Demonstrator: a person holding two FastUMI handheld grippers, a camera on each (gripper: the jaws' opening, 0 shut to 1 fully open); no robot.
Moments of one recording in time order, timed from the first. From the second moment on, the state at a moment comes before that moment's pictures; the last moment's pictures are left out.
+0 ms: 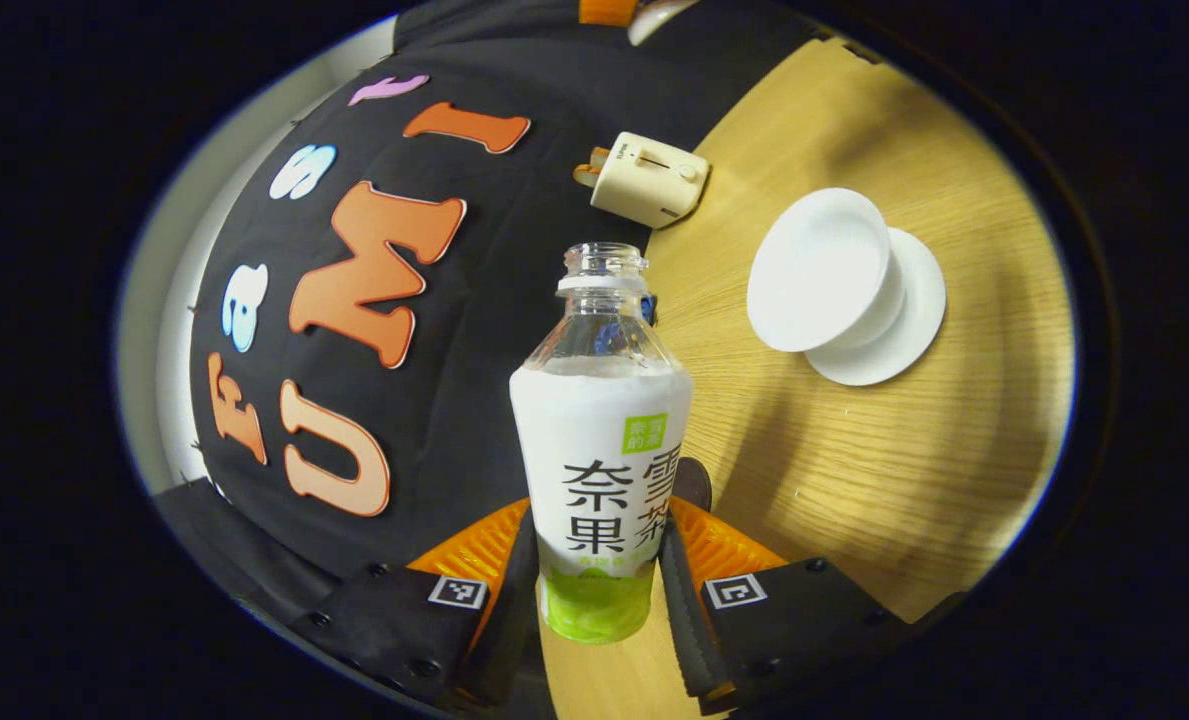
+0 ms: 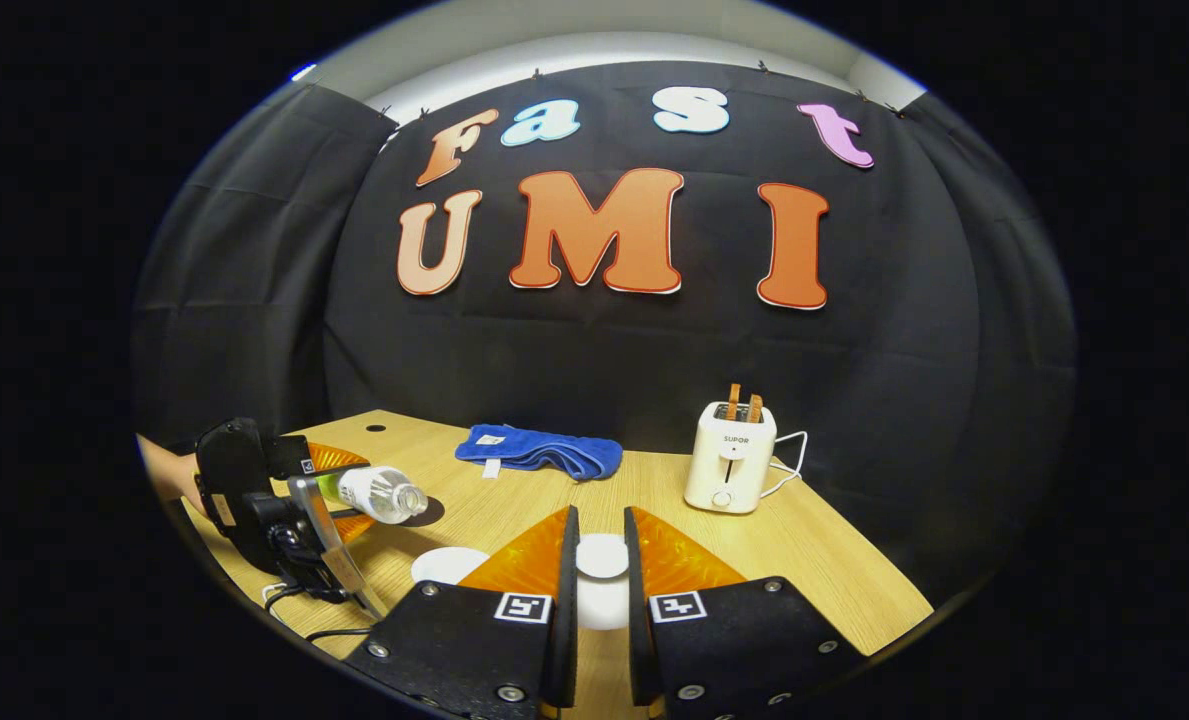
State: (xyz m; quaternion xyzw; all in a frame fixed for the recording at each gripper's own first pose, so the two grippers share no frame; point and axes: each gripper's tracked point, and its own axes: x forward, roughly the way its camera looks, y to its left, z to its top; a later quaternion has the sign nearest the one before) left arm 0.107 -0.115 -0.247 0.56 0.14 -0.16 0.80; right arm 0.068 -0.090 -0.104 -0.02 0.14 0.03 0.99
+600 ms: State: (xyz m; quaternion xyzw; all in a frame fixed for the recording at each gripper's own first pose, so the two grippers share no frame) left arm 0.109 -0.114 -0.236 0.68 0.10 -0.17 0.70; right arm 0.064 -0.099 -0.108 -0.02 0.14 0.03 0.99
